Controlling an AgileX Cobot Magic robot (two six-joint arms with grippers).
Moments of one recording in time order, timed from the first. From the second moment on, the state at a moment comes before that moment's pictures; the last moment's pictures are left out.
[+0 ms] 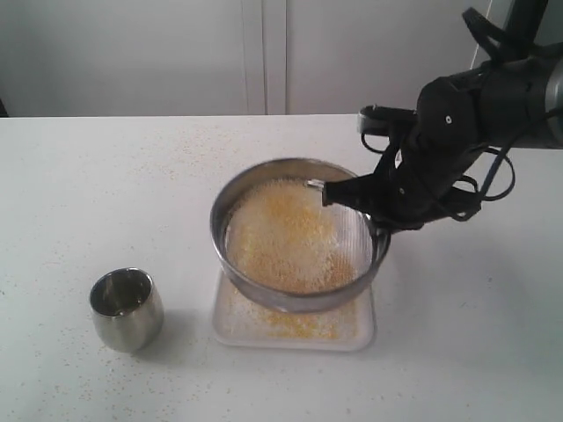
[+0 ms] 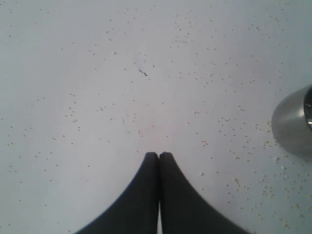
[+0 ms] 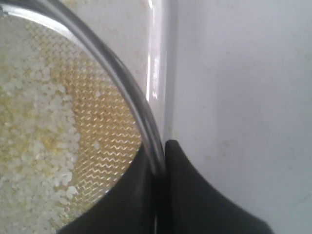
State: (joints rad) left arm -0.09 0.76 -0.56 0.10 0.78 -0.18; right arm 0.42 1.76 -1.16 -0.03 0.63 0.43
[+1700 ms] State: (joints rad) left arm -0.09 0.76 -0.56 0.10 0.78 -0.18; right arm 0.40 1.77 -1.15 0.00 0.57 0.44
